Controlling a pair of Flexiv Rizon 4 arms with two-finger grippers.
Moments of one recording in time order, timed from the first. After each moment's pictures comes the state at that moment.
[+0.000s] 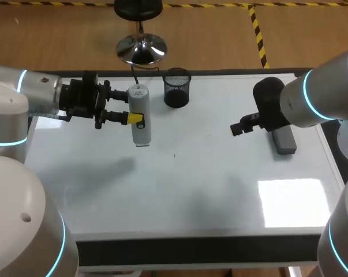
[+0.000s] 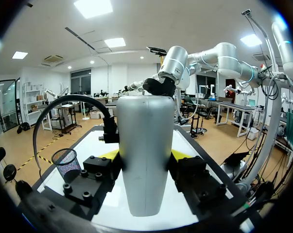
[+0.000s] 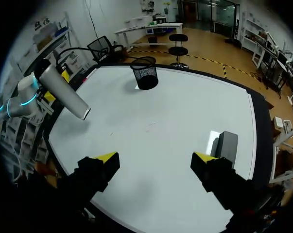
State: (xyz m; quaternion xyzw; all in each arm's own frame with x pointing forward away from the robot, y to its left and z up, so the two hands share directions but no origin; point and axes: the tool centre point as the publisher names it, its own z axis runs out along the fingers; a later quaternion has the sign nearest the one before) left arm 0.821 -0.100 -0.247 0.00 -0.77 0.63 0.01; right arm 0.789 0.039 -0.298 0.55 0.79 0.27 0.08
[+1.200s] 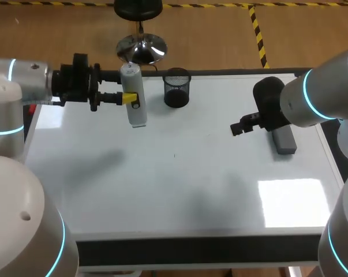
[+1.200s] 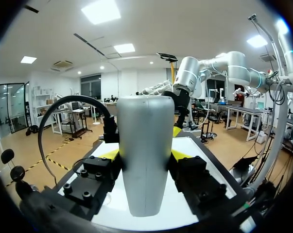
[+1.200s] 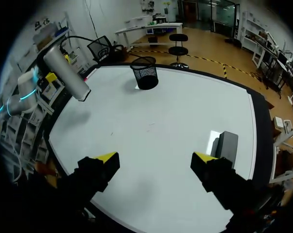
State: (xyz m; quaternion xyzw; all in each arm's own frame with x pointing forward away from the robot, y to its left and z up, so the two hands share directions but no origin) left arm 0.863 -0.084 -0.212 0.02 -0.76 0.65 -0.03; right arm 0.789 0.039 -0.298 0.55 0.79 0.27 0.08
